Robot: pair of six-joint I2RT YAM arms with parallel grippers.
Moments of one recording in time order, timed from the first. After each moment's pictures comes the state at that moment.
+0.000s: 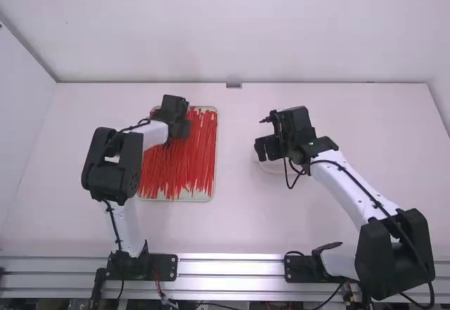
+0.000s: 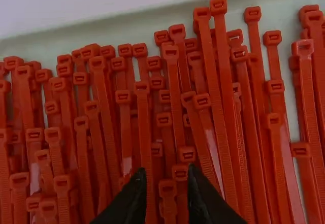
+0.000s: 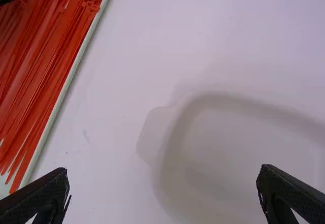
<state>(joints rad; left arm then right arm) -0.11 2.01 1.17 -0.10 -0.10 0.05 0.33 1.43 0.94 -0.46 -0.15 0.02</state>
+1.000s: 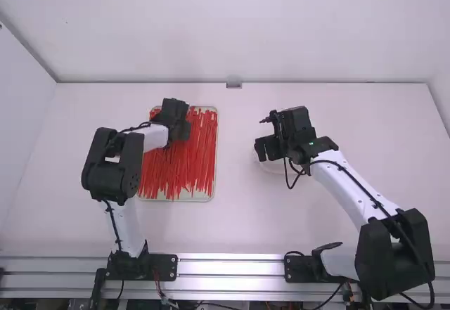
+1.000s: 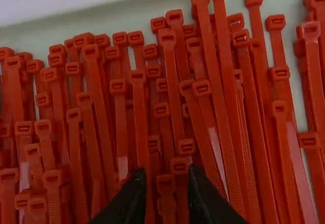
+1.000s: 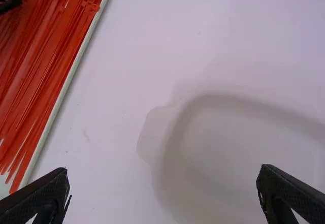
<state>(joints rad) -0.11 2.01 1.13 -0.04 -0.10 0.07 0.33 1.43 0.94 -0.46 -0.16 0.02</state>
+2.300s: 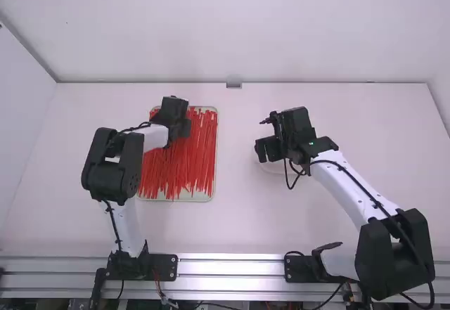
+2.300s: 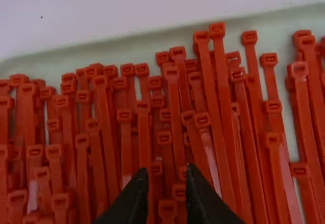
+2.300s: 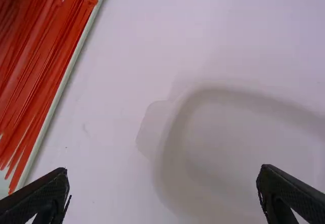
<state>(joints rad) -0.11 2.01 1.13 0.02 -0.10 0.05 0.33 1.43 0.94 -0.48 -0.15 0.02</state>
